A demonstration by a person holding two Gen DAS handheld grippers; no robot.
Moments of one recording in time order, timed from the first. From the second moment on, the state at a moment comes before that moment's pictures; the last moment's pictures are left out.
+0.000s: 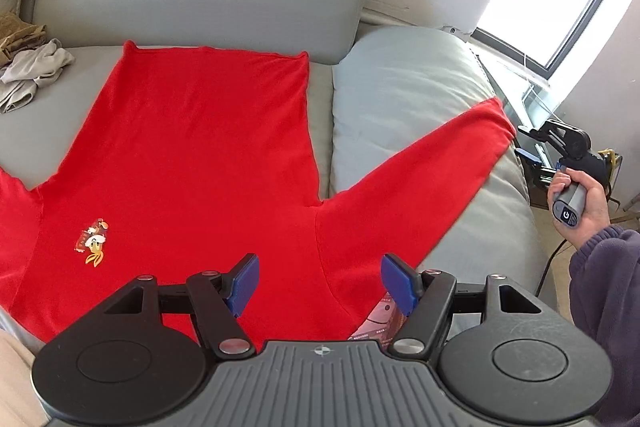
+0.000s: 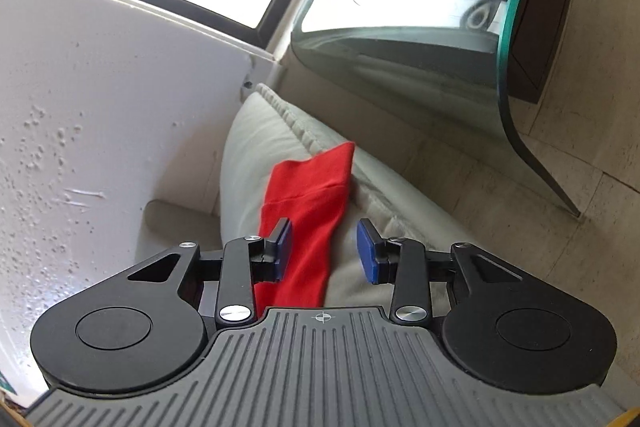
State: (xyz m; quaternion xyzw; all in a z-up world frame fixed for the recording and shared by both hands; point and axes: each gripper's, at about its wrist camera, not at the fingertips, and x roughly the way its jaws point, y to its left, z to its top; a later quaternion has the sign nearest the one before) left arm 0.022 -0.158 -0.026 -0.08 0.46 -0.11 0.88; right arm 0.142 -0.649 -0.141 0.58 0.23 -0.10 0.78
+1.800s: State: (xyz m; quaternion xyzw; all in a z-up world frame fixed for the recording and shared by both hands) left arm -0.030 0.155 -0.095 -0.28 0.41 0.08 0.87; right arm 0.053 -0.103 -0.061 0.13 0.49 0.21 0.84
